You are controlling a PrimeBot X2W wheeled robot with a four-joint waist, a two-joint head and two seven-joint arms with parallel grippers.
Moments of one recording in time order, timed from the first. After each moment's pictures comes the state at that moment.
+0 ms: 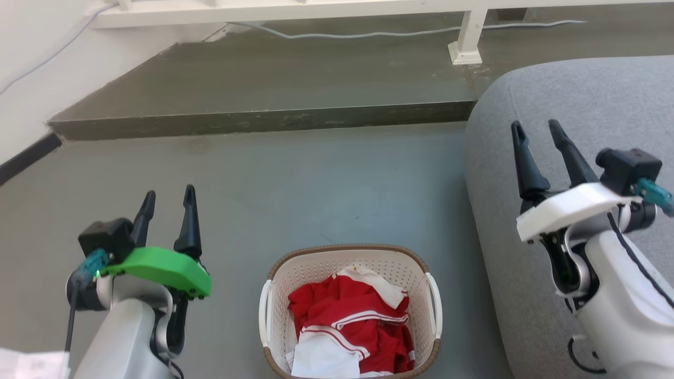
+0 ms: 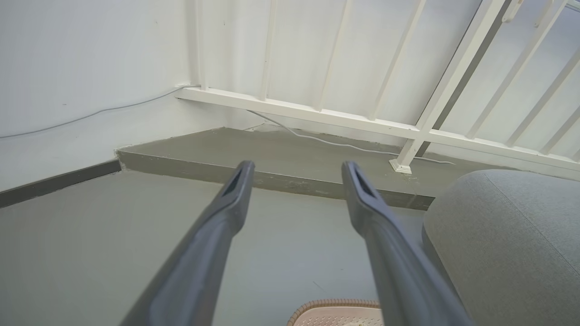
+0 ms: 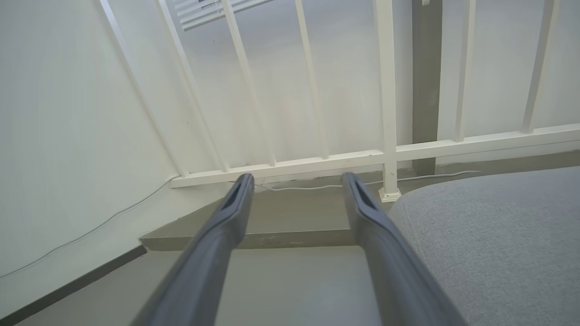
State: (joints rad) left arm -0.33 0.12 -0.29 0.44 -0.57 0.01 -0.25; right arm -0.36 -0.28 0.38 0.33 0.58 -0.06 -0.25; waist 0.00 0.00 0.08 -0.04
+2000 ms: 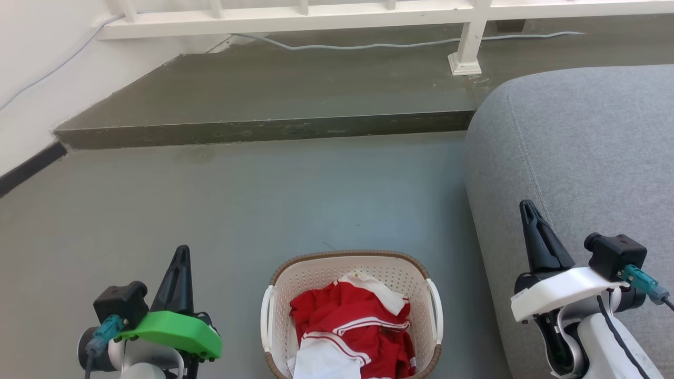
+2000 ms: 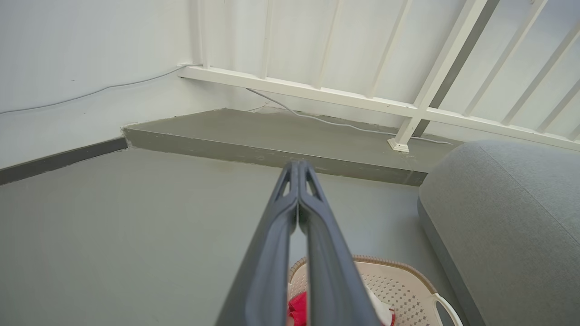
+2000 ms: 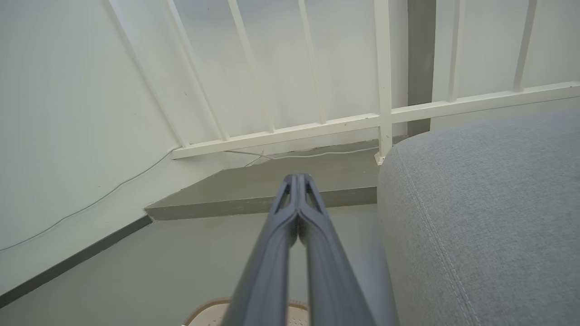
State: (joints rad) left arm -0.07 0.04 -0.16 0.29 -0.40 -0.04 -0.25; right arm -0.05 -0.14 0.20 0.20 0.37 0.03 -0.25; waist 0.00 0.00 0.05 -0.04
